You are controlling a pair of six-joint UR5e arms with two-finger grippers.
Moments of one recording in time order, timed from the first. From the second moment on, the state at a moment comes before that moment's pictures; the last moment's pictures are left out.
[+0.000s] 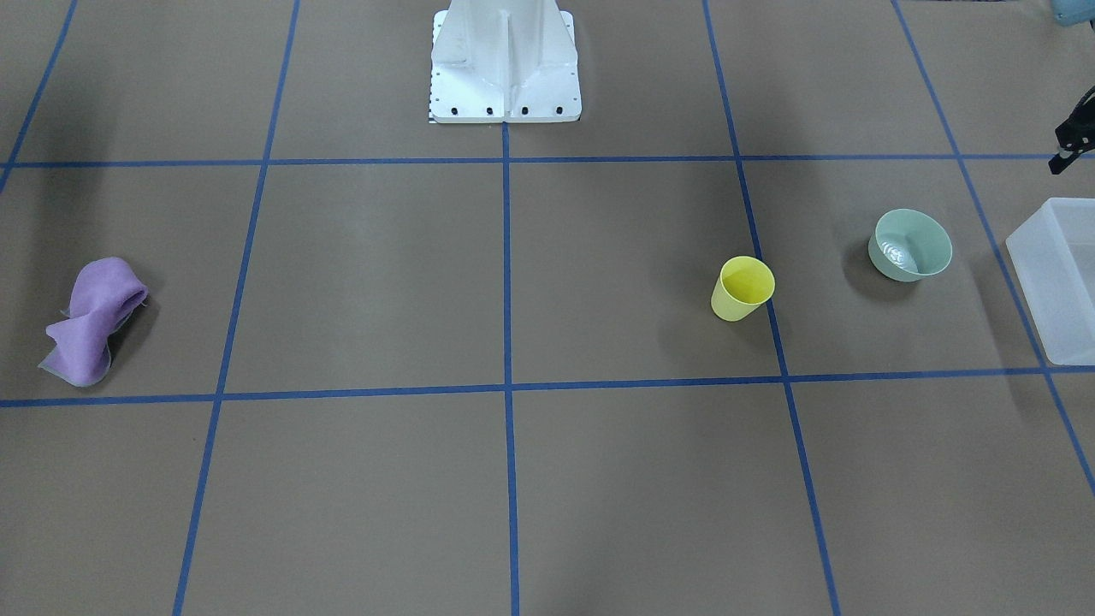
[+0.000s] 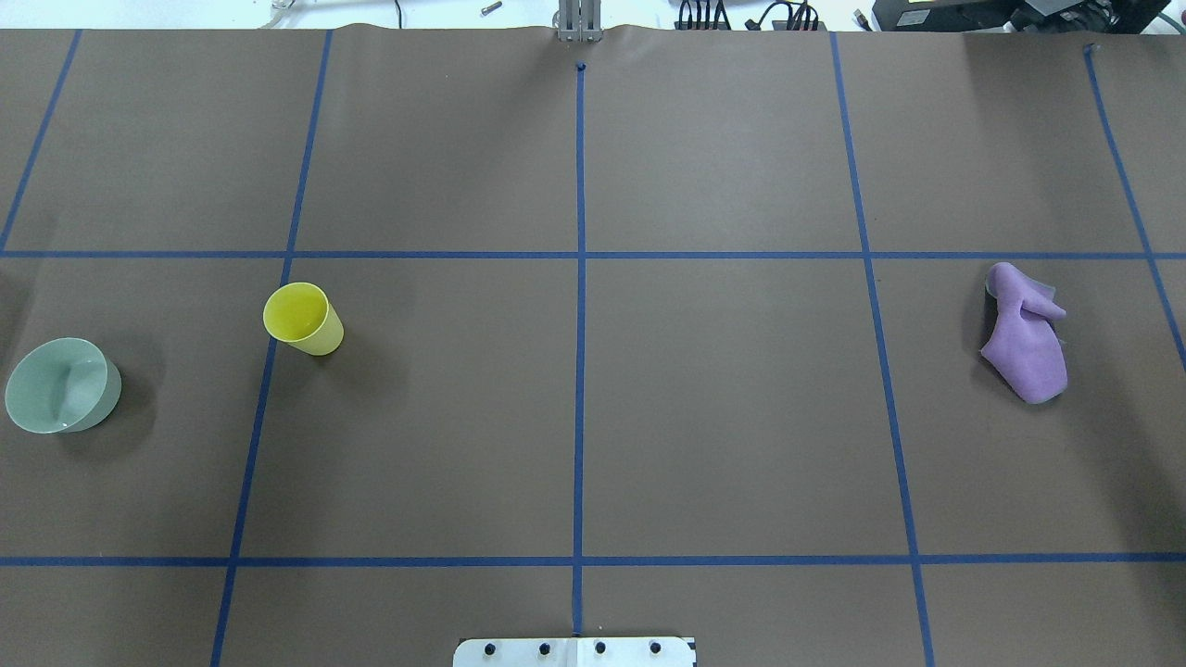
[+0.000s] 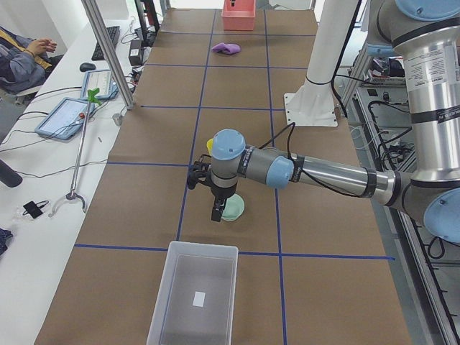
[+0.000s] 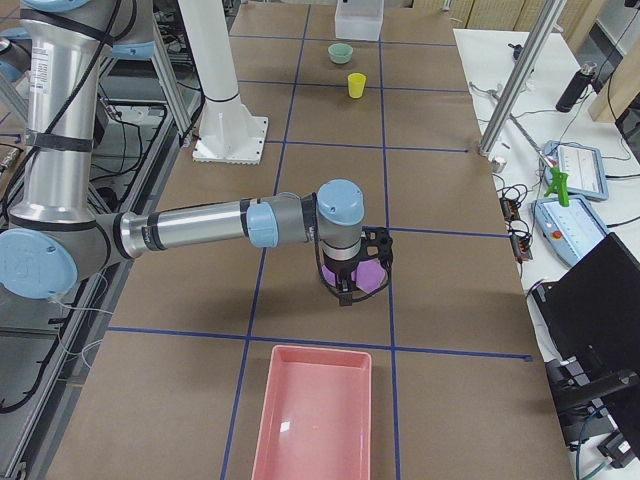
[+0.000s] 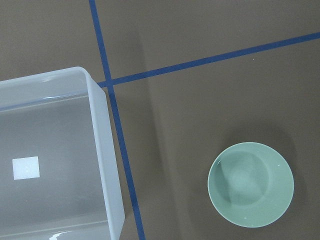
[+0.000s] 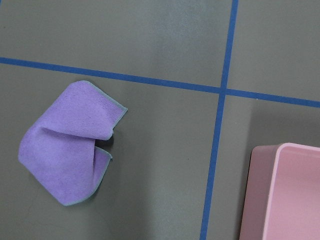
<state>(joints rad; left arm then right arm) -1.42 -1.34 -1.97 -1.70 -2.31 -0.13 1.50 -1.73 1.91 -1.58 2.35 0.04</state>
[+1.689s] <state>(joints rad) -1.23 -1.33 -1.87 -2.04 -2.25 -0.57 1.37 -1.72 1.88 -1.49 2.35 0.06</state>
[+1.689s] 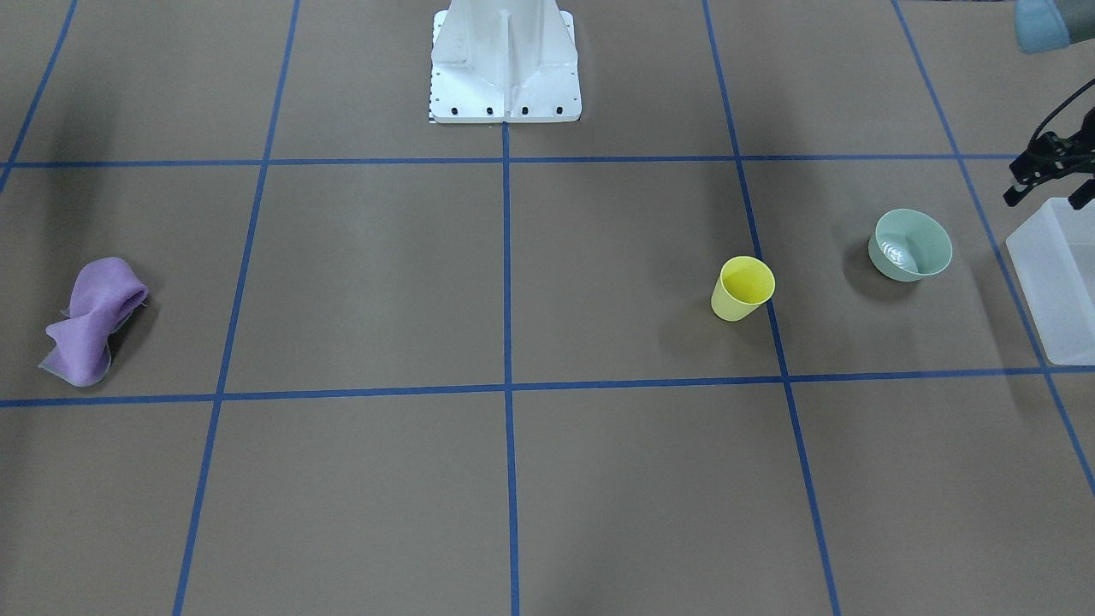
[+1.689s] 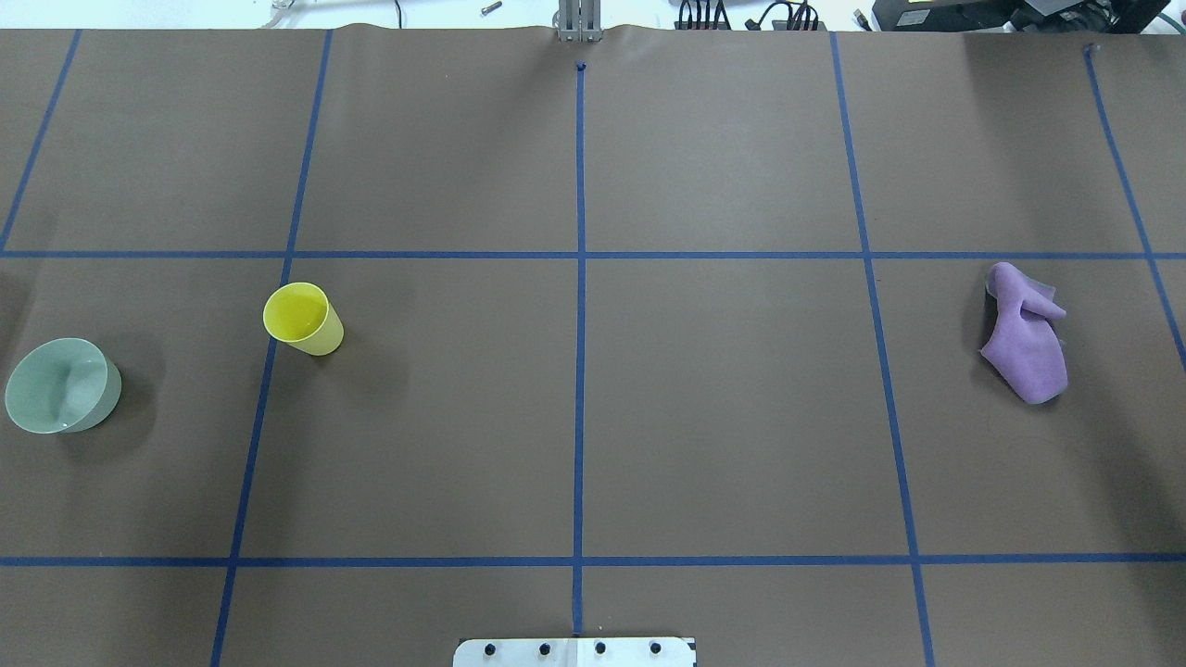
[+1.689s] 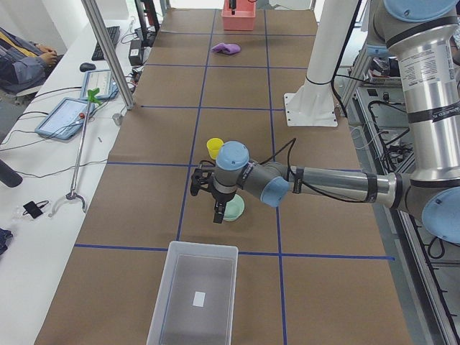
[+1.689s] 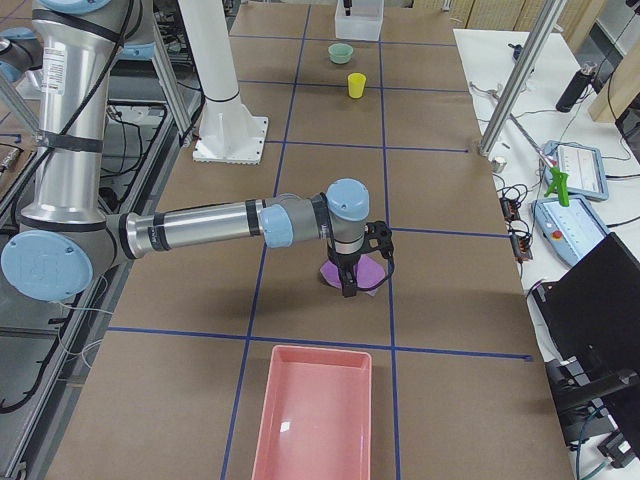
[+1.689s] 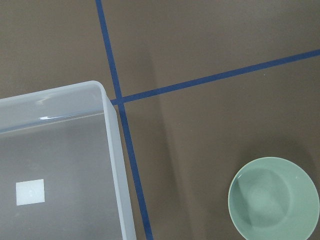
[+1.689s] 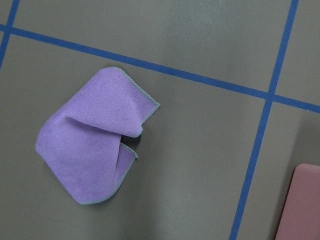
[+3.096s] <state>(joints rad) -0.80 -1.49 -1.76 -2.11 -2.02 -1.03 1.36 -1.71 1.86 -1.46 2.36 0.10</state>
